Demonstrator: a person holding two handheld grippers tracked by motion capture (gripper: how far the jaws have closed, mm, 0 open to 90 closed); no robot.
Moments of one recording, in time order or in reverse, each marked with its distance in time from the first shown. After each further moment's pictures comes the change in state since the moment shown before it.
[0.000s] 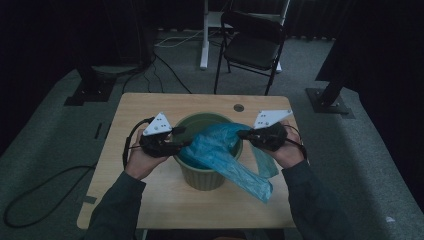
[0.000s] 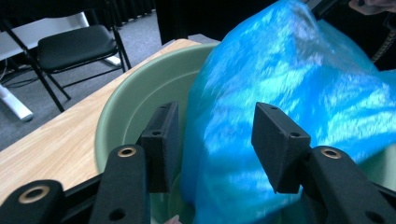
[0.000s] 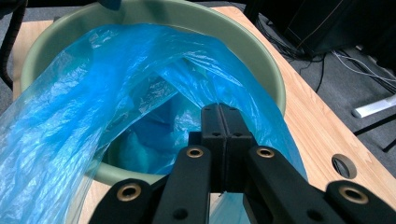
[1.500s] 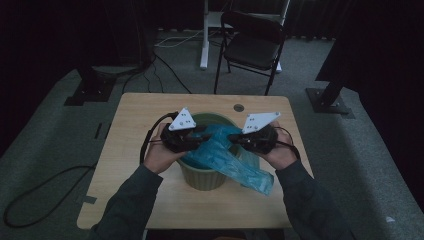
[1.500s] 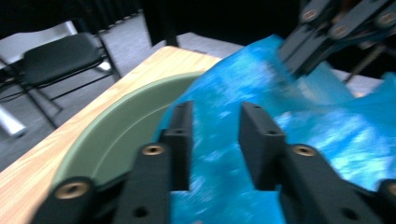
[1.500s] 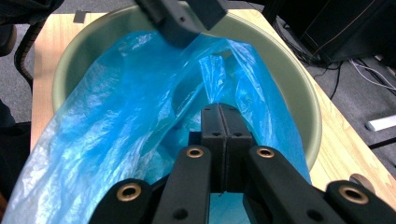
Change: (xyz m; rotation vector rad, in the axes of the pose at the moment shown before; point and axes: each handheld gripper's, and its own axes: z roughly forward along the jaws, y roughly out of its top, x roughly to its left) left arm -0.022 0.036 0.030 0.012 -0.047 0.067; right arm 0.017 0.015 0.012 0.017 0.052 -0.065
